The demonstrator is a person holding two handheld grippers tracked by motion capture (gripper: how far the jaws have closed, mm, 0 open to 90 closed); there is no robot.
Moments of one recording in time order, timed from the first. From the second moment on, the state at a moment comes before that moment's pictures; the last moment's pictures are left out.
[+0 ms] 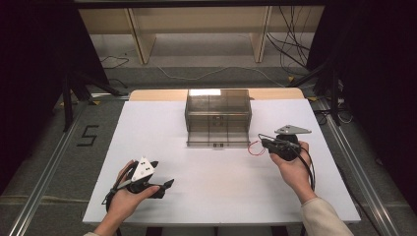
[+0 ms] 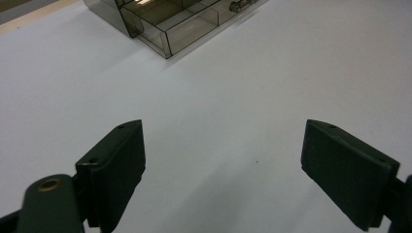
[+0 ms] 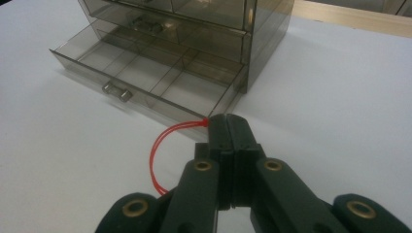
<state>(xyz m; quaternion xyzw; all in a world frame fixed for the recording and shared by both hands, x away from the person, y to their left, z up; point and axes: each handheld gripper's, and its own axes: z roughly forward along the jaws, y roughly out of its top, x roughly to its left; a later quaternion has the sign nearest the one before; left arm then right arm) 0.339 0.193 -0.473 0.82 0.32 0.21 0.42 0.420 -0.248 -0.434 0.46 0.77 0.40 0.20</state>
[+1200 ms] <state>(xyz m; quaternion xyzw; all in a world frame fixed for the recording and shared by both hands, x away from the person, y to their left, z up) 0.339 0.191 -0.474 0.82 0.32 0.21 0.42 0.432 -0.226 -0.428 0.45 0.77 0.41 0.20</state>
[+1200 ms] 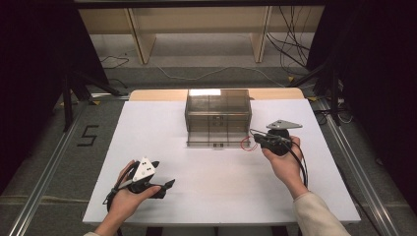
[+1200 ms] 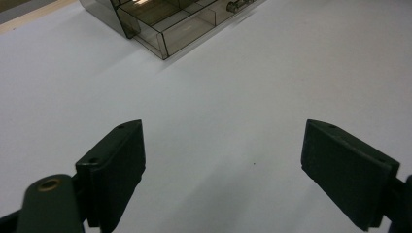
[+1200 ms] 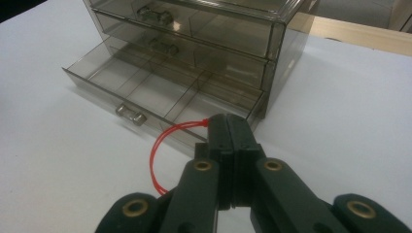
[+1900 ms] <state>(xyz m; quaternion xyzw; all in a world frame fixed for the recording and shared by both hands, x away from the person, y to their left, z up) 0.339 0.189 -0.474 0.83 0.32 0.21 0.42 0.438 -0.215 -0.428 0.44 0.77 0.41 0.20</state>
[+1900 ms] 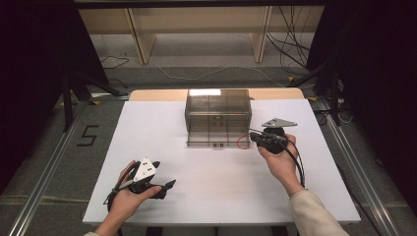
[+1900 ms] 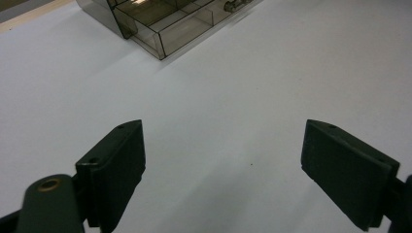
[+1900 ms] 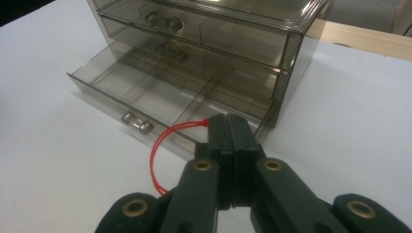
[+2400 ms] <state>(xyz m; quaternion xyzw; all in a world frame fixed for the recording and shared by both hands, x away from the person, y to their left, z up) 0.339 0.189 -0.474 0.83 0.32 0.21 0.42 0.442 -0.209 -0.428 0.44 0.77 0.41 0.20</state>
